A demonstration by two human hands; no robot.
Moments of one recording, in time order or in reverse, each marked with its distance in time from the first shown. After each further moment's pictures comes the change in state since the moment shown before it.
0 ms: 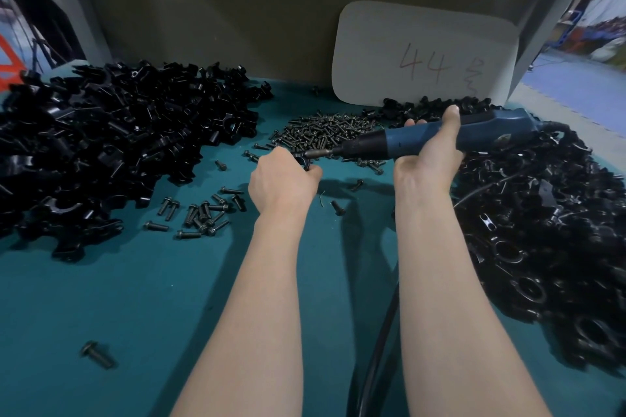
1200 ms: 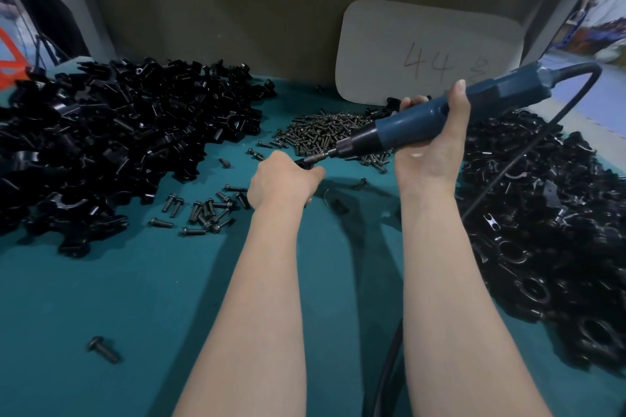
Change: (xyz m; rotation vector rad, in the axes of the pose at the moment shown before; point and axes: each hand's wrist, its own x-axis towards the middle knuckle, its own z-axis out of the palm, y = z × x) left_hand -0.006 0.002 -0.018 -0.090 -0.209 -0.138; right_hand -0.006 -0.001 -0.004 0.061 -0.428 -0.009
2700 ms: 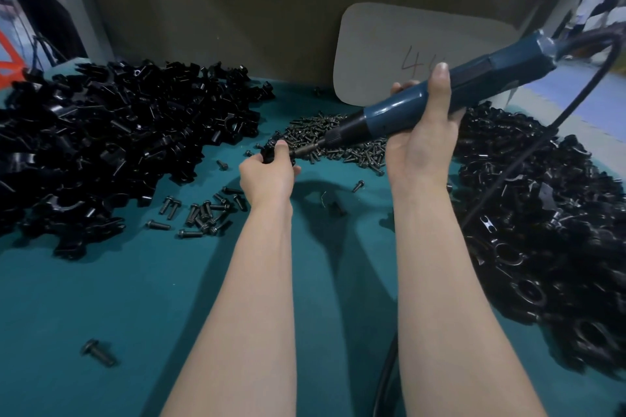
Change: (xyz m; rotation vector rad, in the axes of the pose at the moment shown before) left_hand 0.012 -0.004 0.008 -0.971 0.140 -0.151; right_hand -0.010 0.000 0.024 -0.149 -0.052 -0.123
